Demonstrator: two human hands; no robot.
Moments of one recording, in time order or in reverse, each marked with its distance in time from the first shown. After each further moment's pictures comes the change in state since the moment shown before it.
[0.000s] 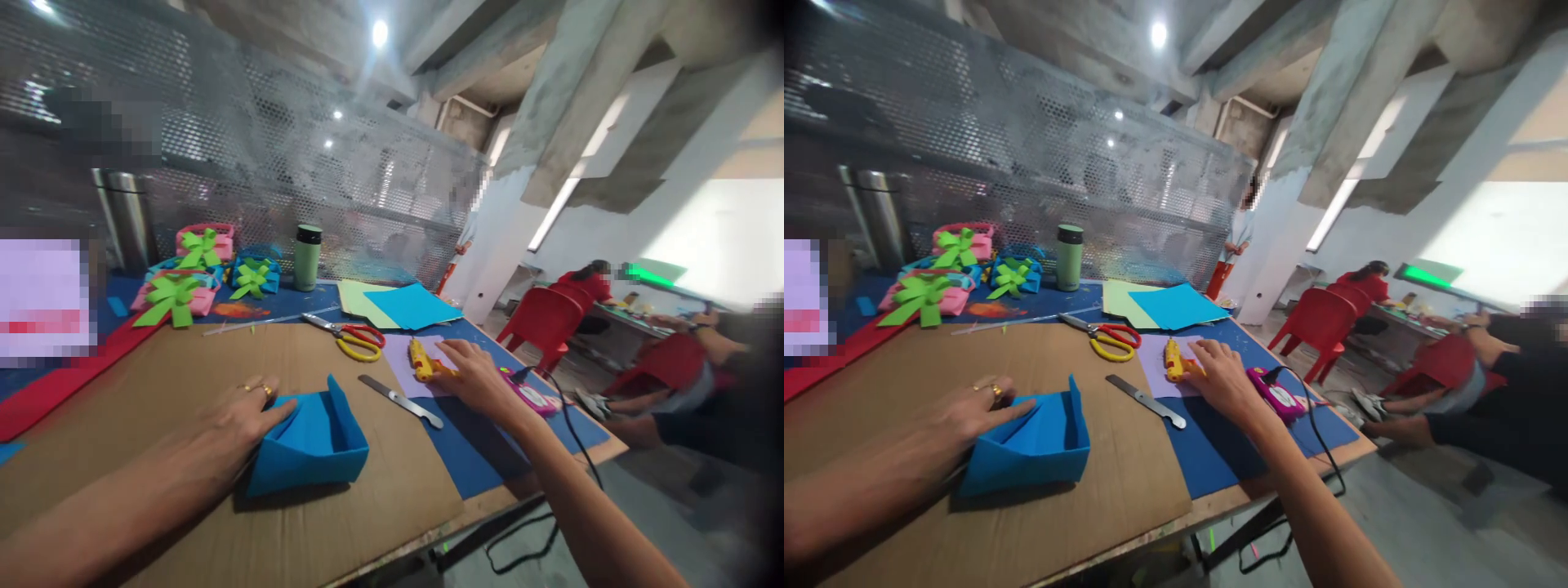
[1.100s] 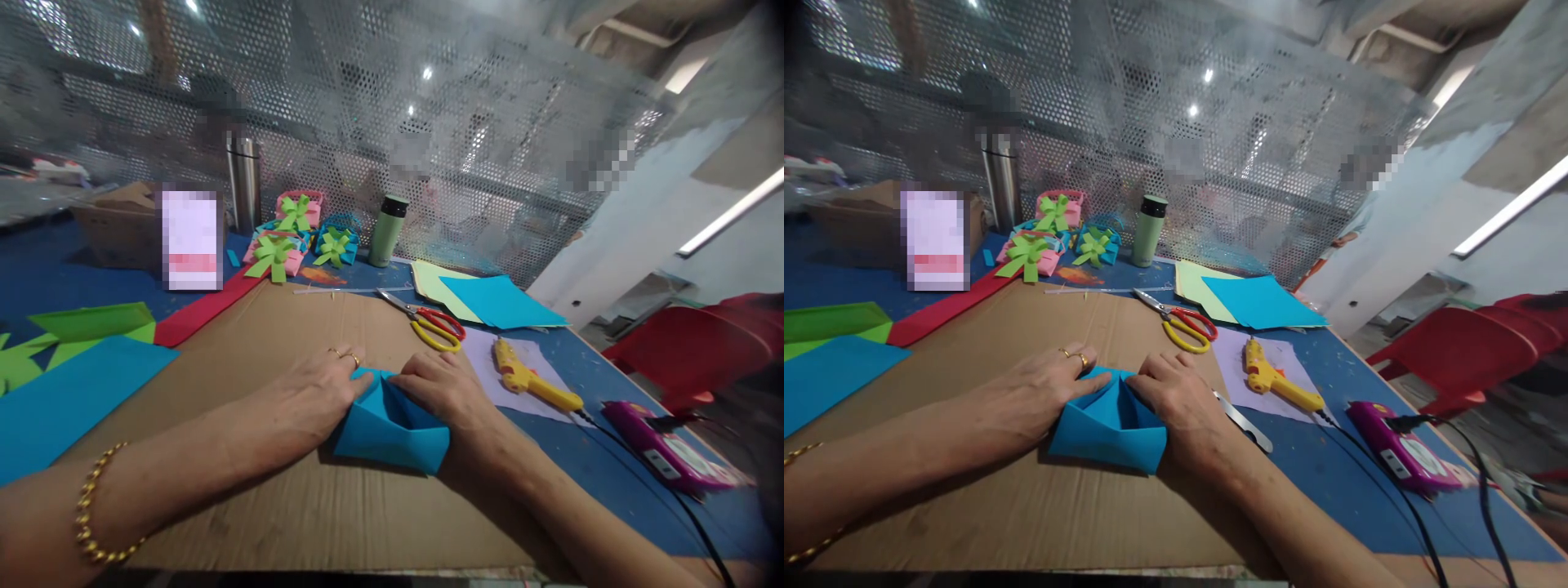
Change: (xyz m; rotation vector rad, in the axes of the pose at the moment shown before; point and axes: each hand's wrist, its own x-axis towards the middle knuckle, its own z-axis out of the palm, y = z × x) left_hand 0.008 0.014 -0.012 0.095 -0.131 -0.032; right_hand 0.041 -0.168 -0.008 0.422 -0.168 -0.580
